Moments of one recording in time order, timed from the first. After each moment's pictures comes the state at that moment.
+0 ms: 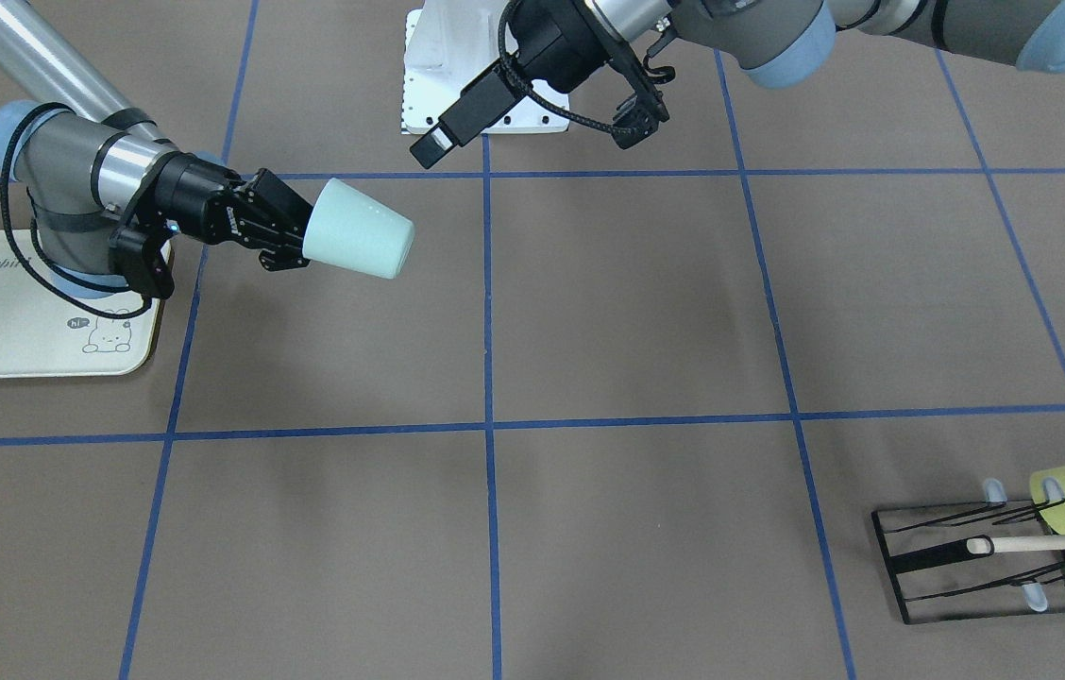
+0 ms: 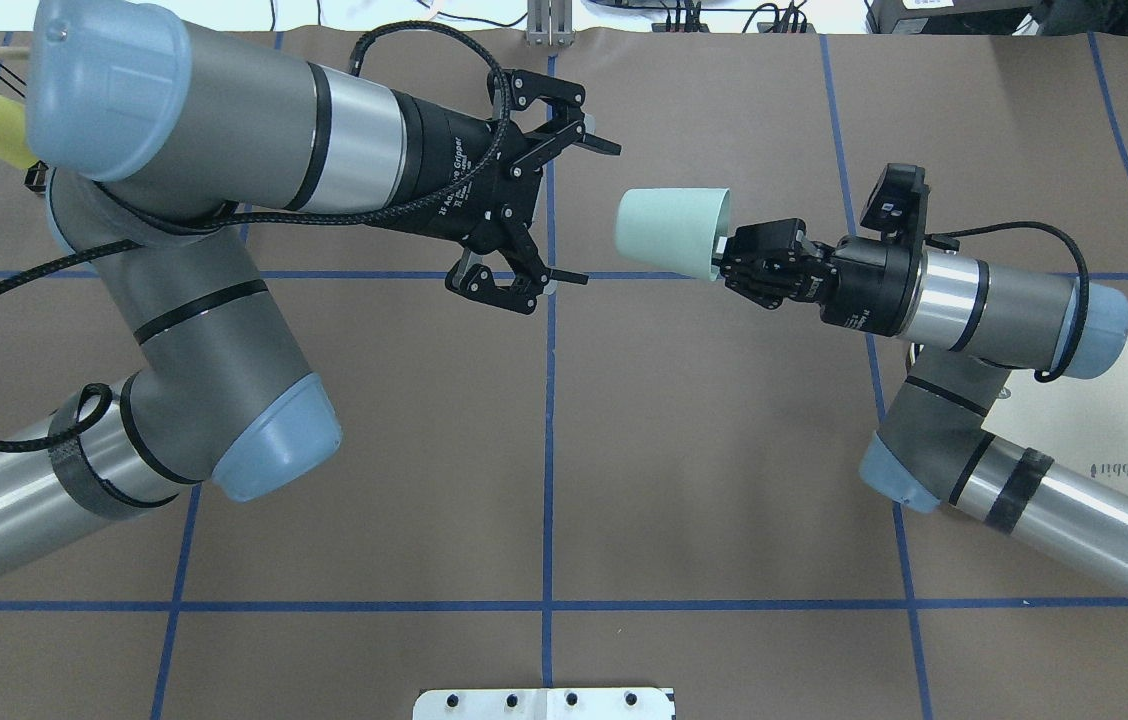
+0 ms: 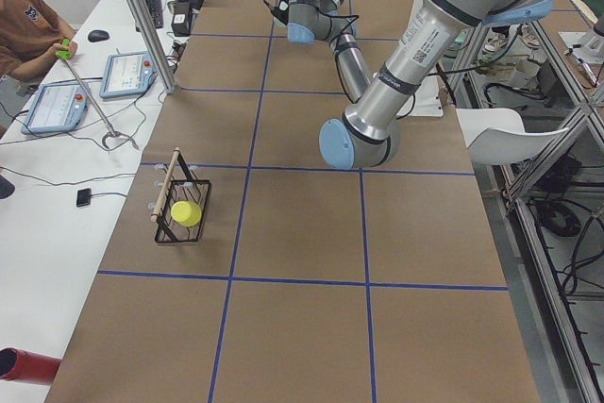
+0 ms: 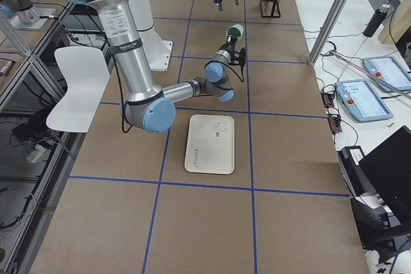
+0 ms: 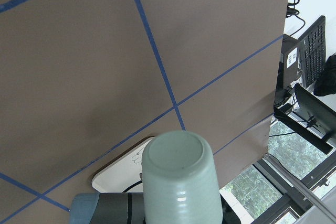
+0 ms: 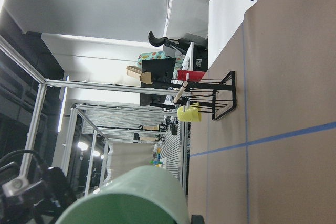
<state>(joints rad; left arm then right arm) -0.69 -2.31 -1.81 -2.26 -2.04 -2.57 0.75 -1.18 1.35 0.34 1.89 1.83</state>
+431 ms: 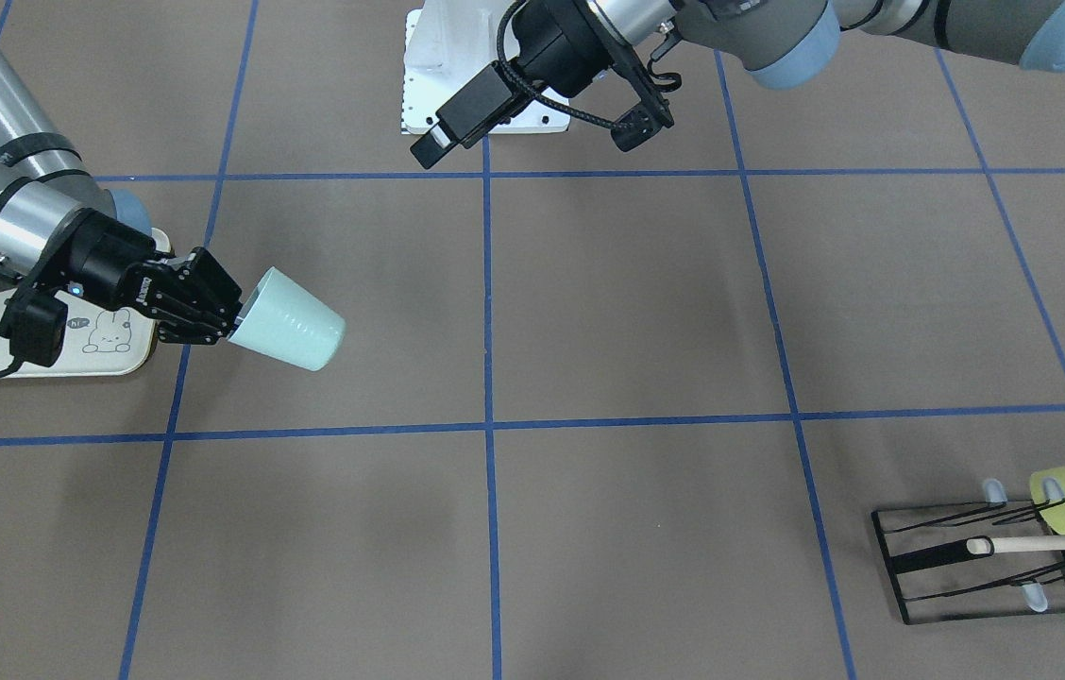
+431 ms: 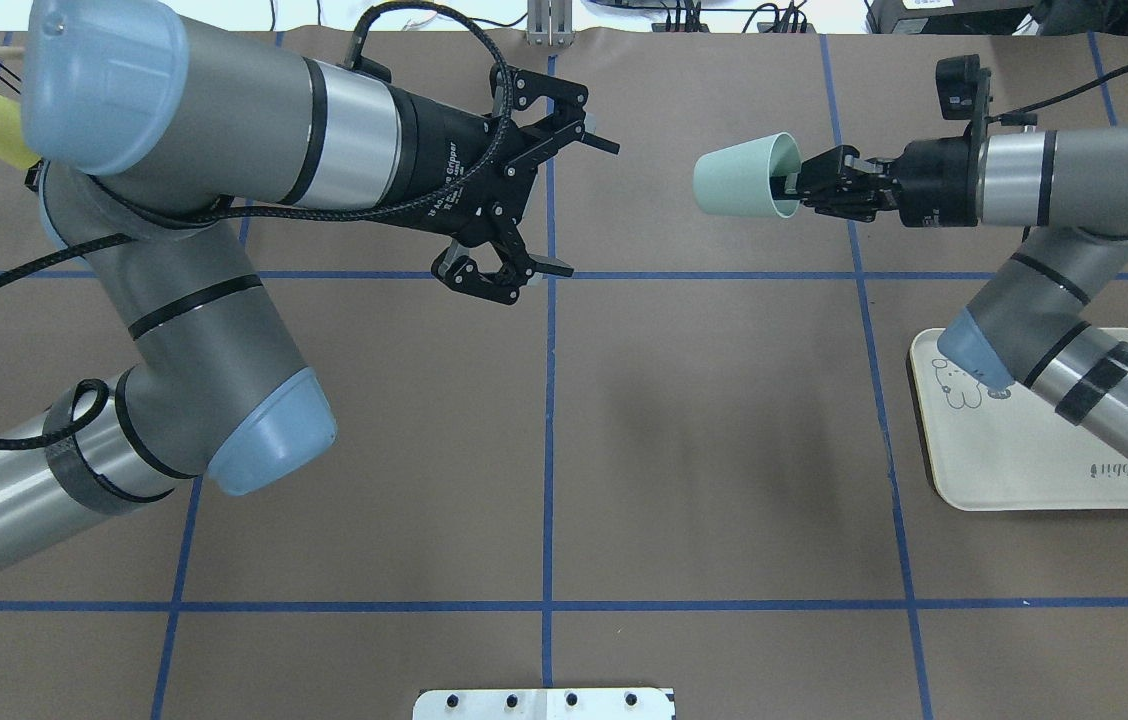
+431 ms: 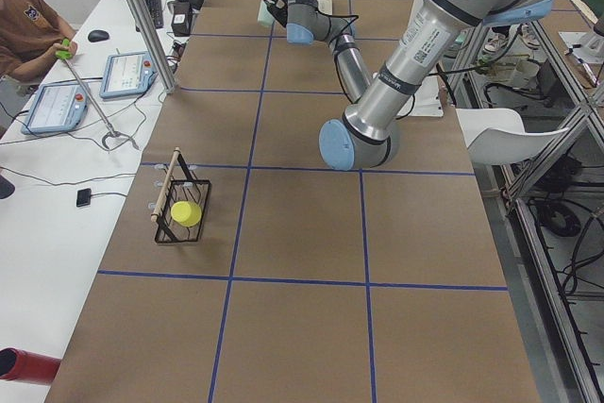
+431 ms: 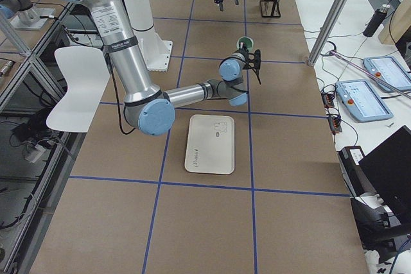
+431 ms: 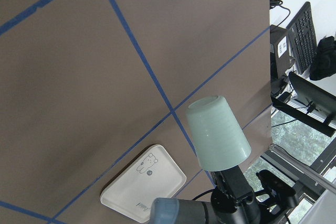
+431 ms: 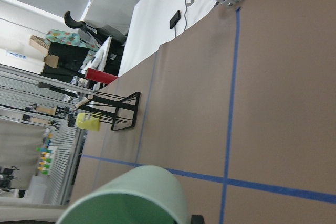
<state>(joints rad) -0.70 -2.30 -1.81 -2.25 -2.04 -2.37 0.96 -1.17 1.35 0.02 2.21 1.58</state>
